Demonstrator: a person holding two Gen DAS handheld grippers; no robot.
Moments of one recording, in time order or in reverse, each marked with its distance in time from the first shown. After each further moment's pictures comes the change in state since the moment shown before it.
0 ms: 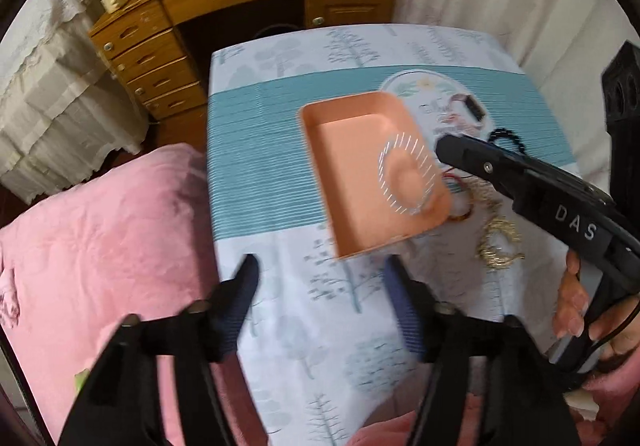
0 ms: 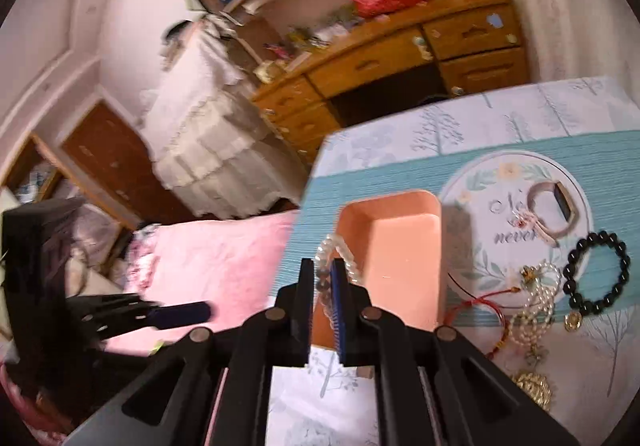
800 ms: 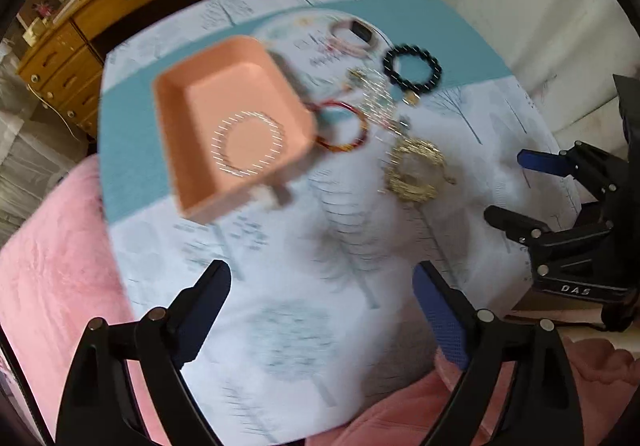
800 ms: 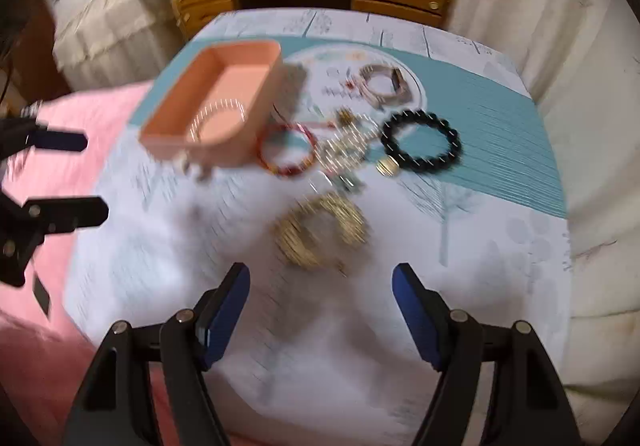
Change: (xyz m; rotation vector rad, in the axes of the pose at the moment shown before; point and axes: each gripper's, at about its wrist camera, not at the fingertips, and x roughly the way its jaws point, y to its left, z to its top) left arm 0.037 -0.121 -0.031 0.202 0.093 -0.140; right arm -0.084 -0.078 -0.107 -0.274 0.298 -0.448
